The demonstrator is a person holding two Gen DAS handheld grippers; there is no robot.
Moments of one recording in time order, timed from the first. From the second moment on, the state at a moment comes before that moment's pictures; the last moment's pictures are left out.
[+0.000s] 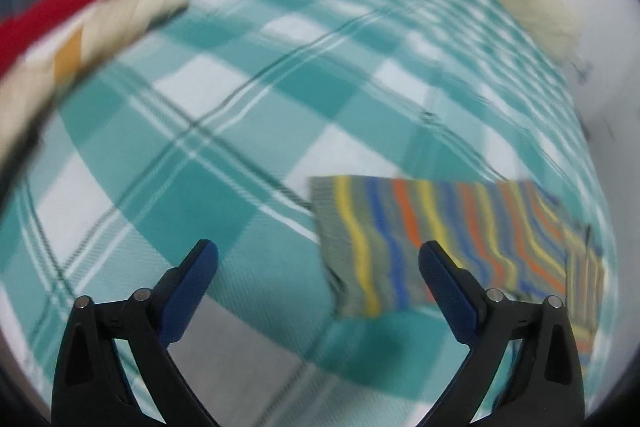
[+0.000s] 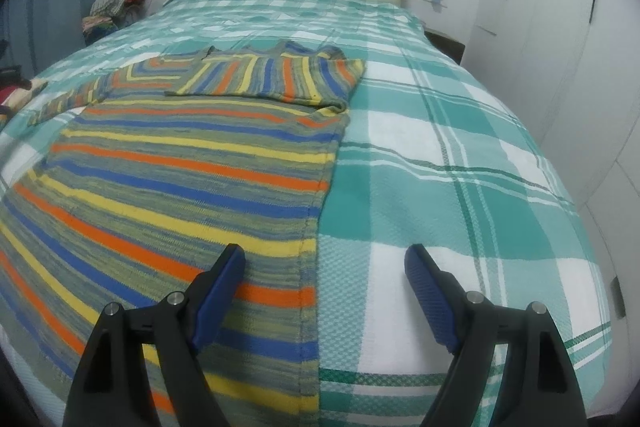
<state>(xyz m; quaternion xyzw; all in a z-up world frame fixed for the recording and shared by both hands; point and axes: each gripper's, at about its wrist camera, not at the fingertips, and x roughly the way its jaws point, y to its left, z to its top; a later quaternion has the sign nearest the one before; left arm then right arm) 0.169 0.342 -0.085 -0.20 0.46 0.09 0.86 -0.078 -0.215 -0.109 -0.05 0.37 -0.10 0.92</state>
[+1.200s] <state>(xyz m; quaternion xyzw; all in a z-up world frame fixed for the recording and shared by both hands) 0.217 -0.068 -0.023 0.08 0.46 -0.18 0.87 -0.106 -0.254 -0.075 0.05 0.34 -0.08 0.94</state>
